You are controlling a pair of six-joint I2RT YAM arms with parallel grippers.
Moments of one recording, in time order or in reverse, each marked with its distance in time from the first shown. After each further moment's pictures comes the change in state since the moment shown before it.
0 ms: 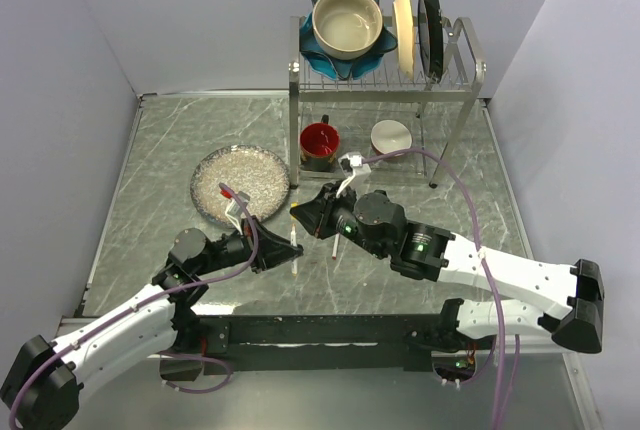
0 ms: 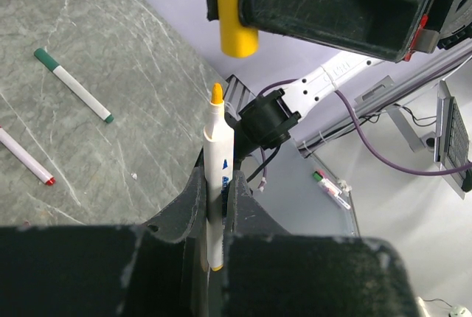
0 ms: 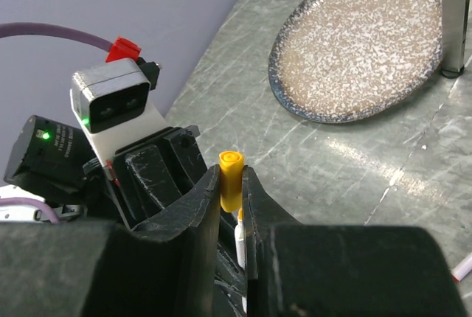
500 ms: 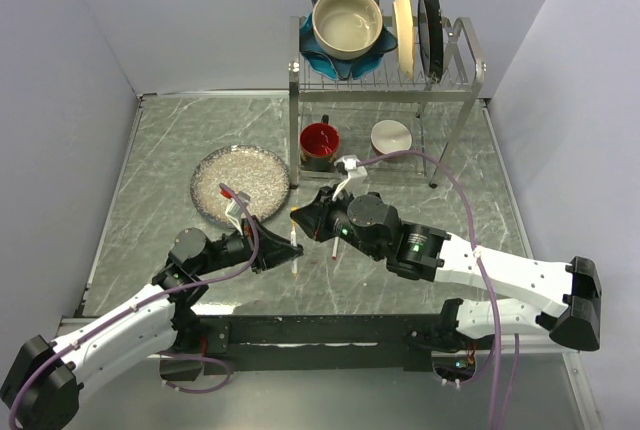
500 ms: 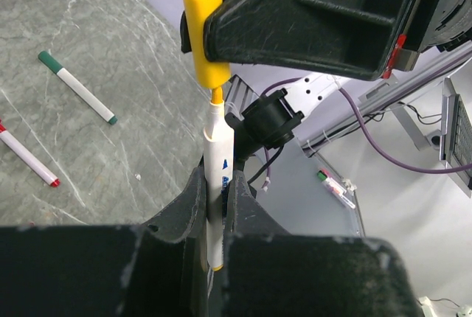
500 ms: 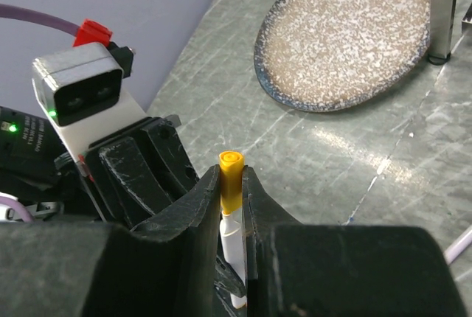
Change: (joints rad) left arm 0.000 0.000 0.003 -0.007 -0.001 0.018; right arm 0.011 0.021 0.001 -0.032 0.022 -0.005
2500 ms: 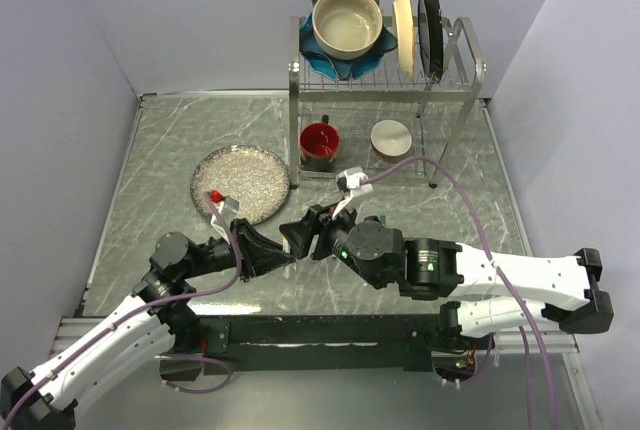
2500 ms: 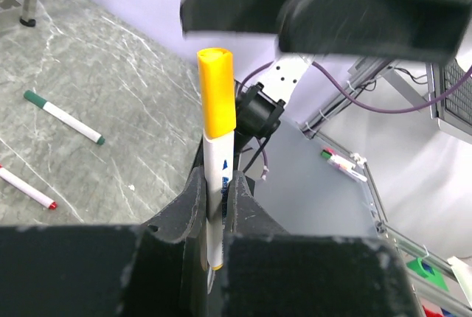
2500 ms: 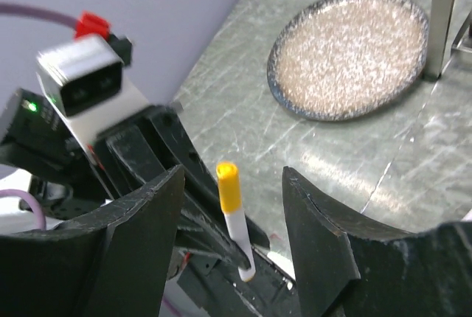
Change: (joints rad) left arm -0.008 -0.197 0.091 -0.232 0.065 0.137; right arm 0.258 -0.021 0.144 -0.147 0.323 -0.023
